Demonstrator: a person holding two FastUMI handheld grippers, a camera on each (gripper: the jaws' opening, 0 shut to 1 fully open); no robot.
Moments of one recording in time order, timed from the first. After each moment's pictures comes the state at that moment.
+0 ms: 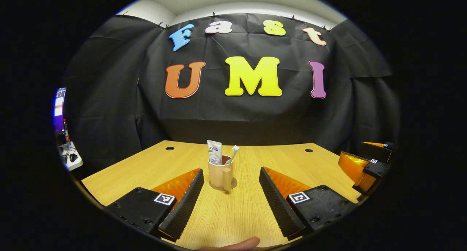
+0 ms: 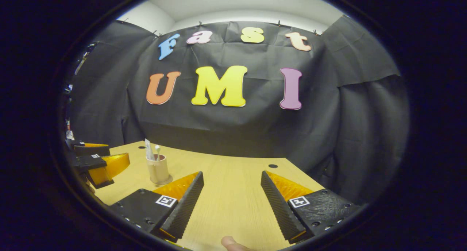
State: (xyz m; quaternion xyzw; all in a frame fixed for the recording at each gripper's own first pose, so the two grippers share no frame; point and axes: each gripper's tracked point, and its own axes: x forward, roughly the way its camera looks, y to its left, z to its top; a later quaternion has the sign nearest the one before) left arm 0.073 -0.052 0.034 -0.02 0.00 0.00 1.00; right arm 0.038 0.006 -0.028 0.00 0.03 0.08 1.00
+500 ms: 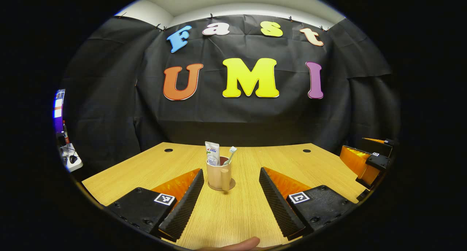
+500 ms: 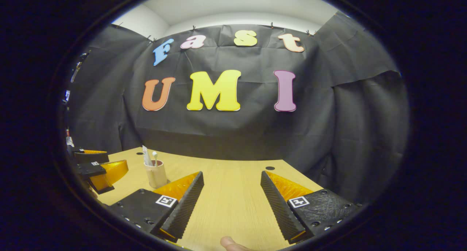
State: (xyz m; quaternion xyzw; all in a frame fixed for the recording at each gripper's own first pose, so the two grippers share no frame) left arm 0.069 -0.058 0.036 -0.02 0.00 -0.01 1.00; right arm 0.036 -0.005 -0.019 0.02 0.01 0.07 1.00
